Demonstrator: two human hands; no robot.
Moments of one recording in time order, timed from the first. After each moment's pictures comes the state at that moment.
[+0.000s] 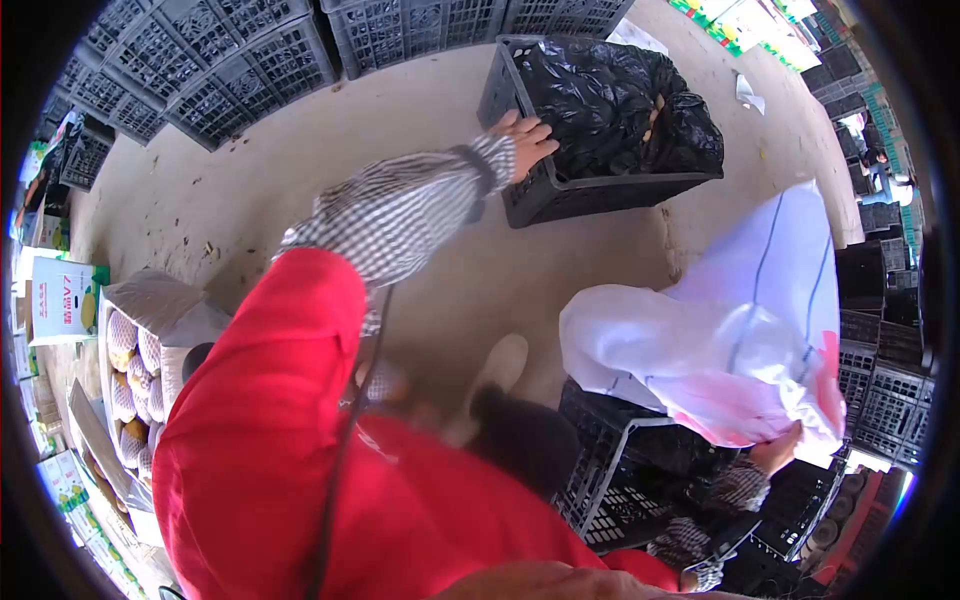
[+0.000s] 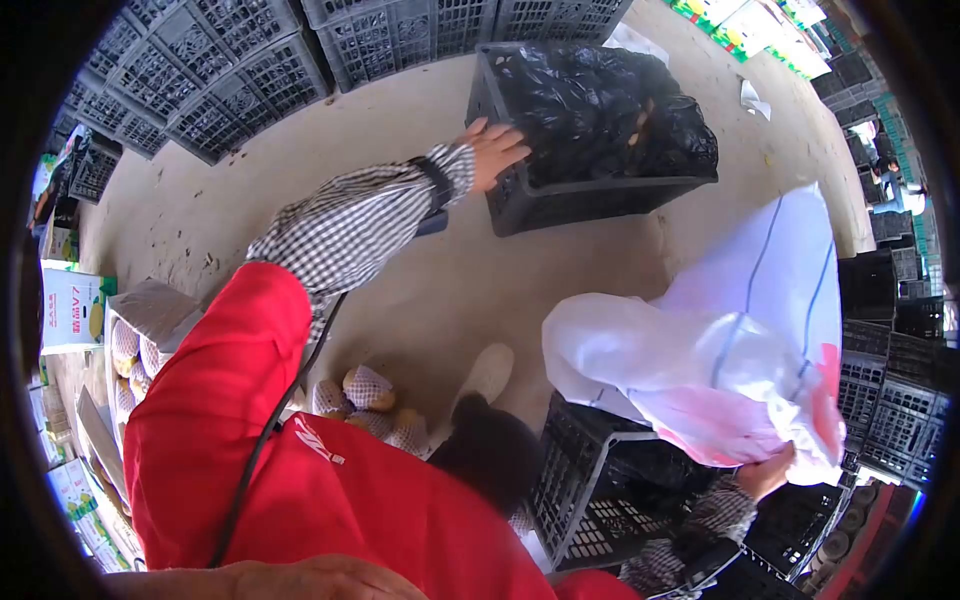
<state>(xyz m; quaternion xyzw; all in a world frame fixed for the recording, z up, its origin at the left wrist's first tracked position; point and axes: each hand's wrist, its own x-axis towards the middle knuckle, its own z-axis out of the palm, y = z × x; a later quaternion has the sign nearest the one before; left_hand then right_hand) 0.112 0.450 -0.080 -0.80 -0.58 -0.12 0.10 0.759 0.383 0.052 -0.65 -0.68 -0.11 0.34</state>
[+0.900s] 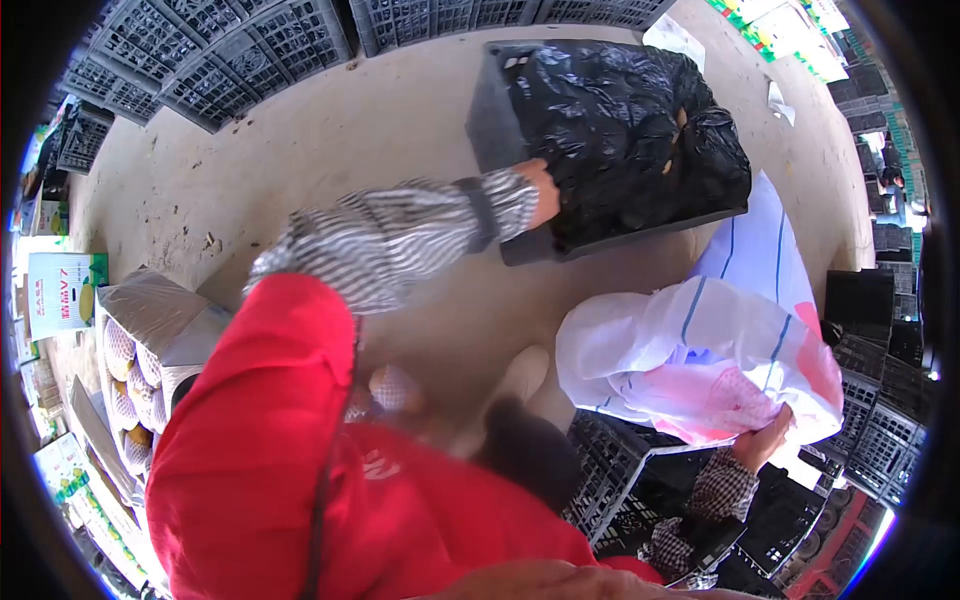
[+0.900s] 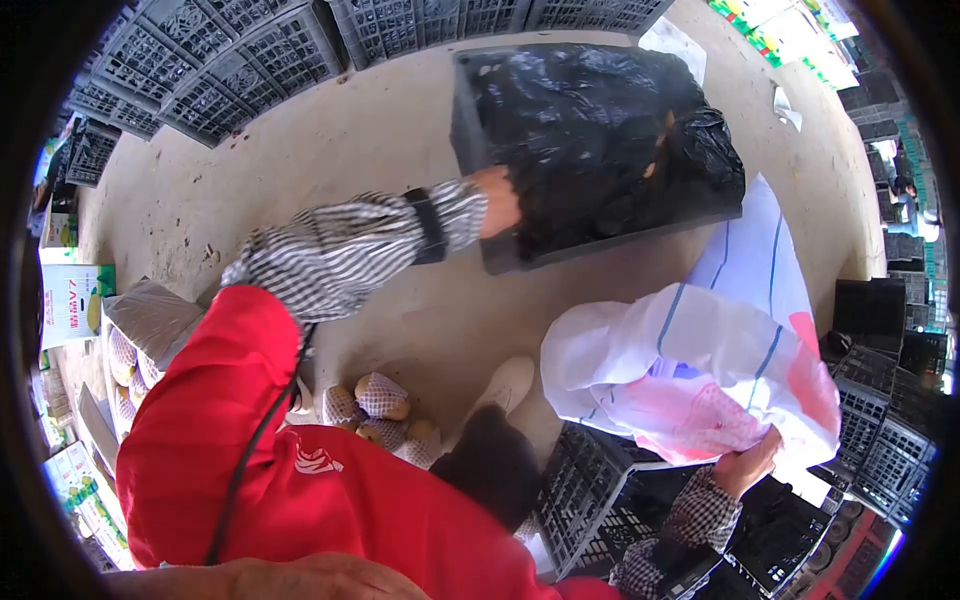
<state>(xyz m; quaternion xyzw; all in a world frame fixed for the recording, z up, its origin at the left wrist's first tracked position) 0.105 0.410 -0.099 -0.86 -0.50 0.03 0.05 0.575 0.394 0.036 -0.63 -0.56 0.19 0.51</state>
